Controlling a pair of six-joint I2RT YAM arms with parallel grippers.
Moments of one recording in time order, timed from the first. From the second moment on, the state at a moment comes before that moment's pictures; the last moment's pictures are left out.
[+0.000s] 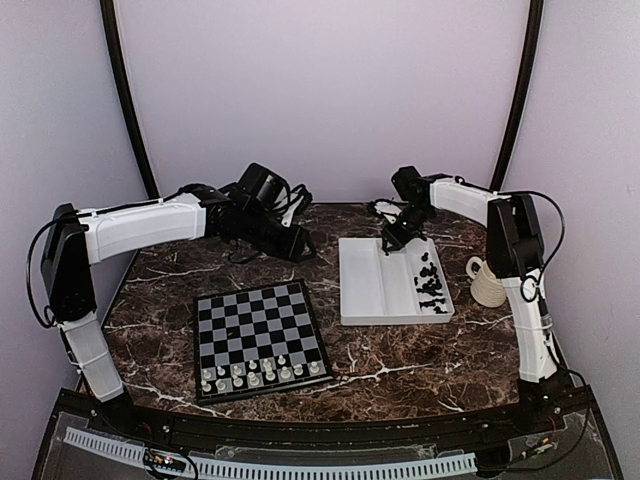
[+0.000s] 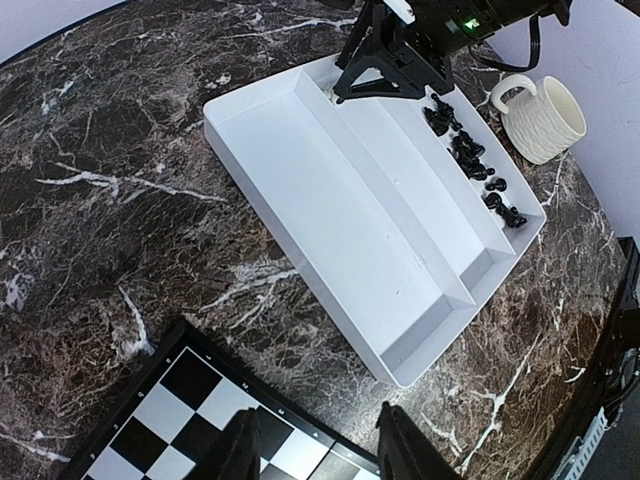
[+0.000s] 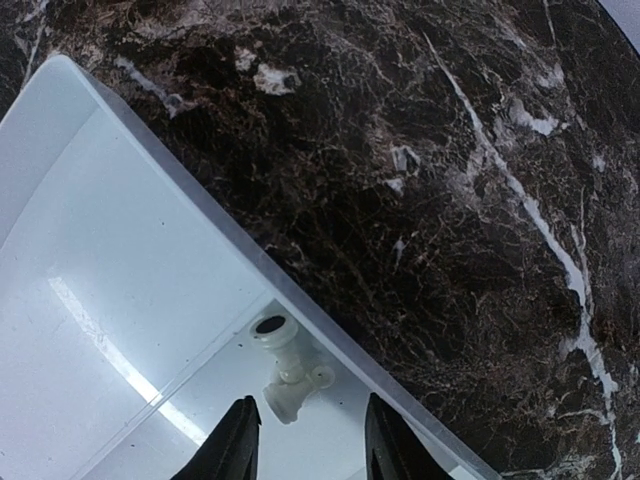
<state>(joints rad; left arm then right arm) -0.73 1.80 1.50 -0.52 0.17 -0.27 0.38 2.38 2.07 -0.87 -0.16 -0.40</state>
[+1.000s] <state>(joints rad) -0.73 1.82 1.50 -0.52 0.20 -0.28 0.38 2.42 2.06 -0.85 -0.13 -0.27</state>
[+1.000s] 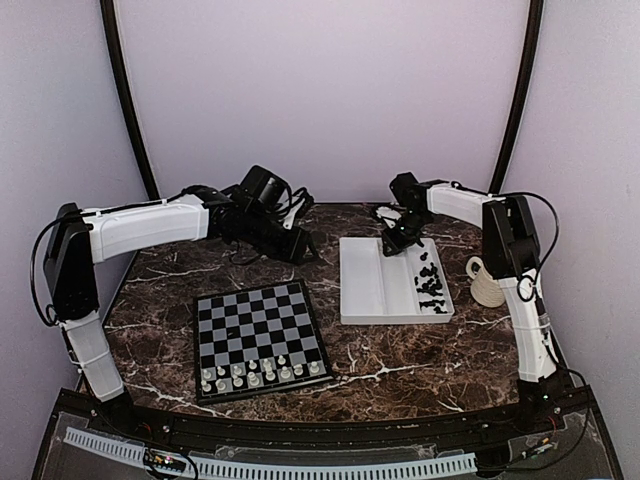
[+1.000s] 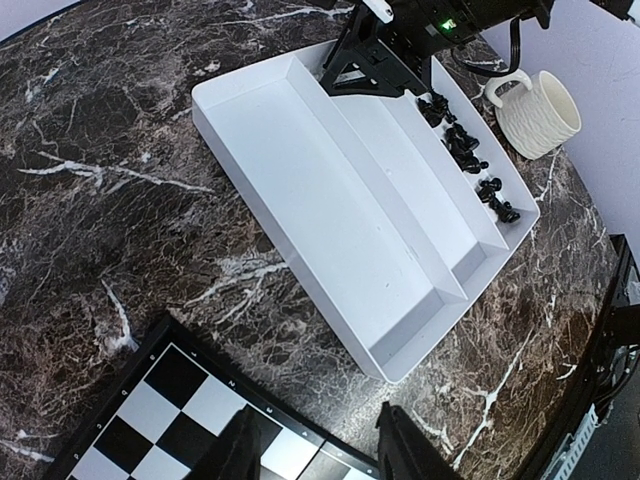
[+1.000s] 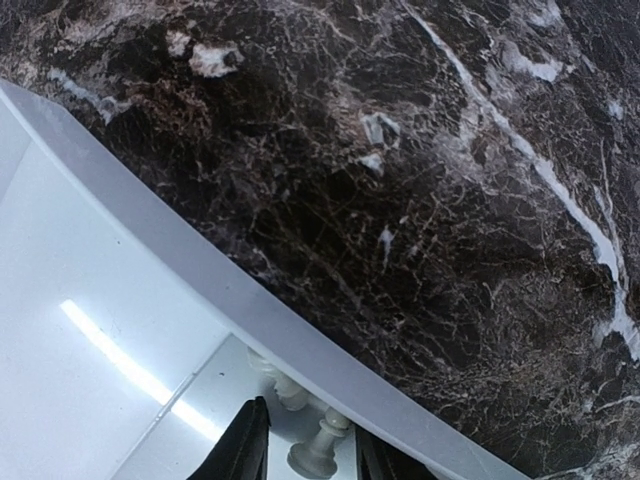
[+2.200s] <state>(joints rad) -0.73 1.84 1.49 -0.51 0.24 -0.30 0.38 2.30 1.89 -0.81 -0.06 -0.25</state>
